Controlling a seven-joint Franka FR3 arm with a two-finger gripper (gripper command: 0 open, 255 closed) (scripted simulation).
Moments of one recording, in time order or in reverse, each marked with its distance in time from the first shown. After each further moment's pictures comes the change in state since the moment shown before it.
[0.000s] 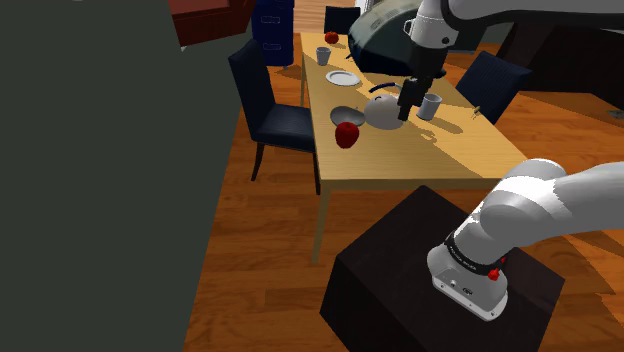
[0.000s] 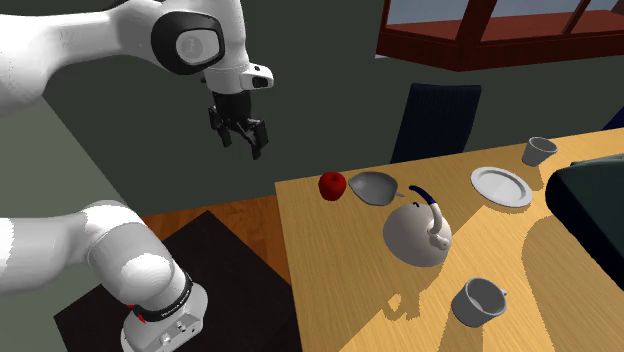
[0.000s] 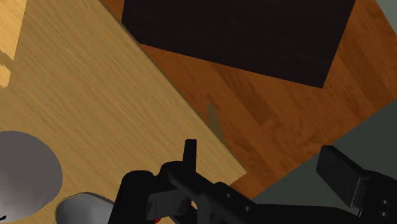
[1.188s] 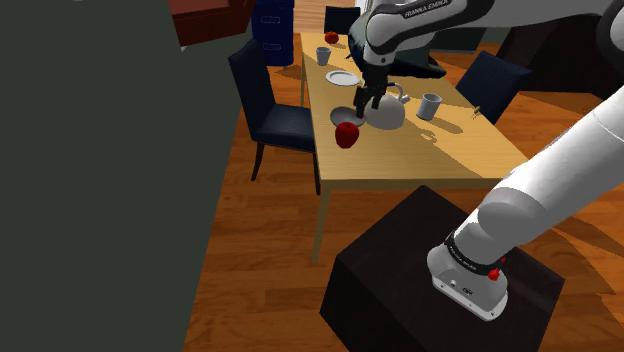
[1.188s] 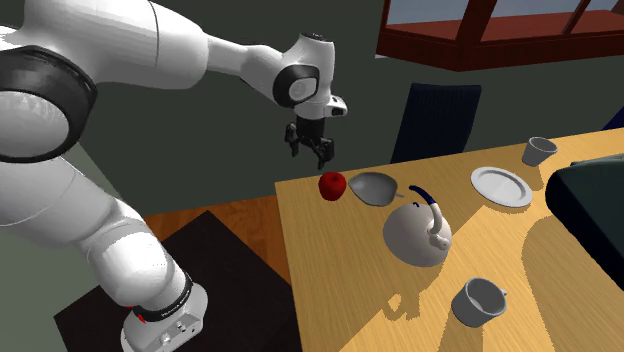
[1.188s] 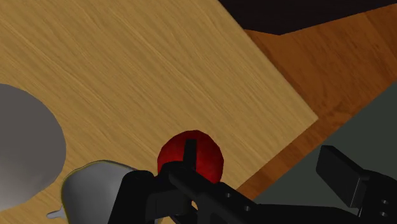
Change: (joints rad) arm -0.048 0.594 -0.107 0.226 0.018 0.358 -0.081
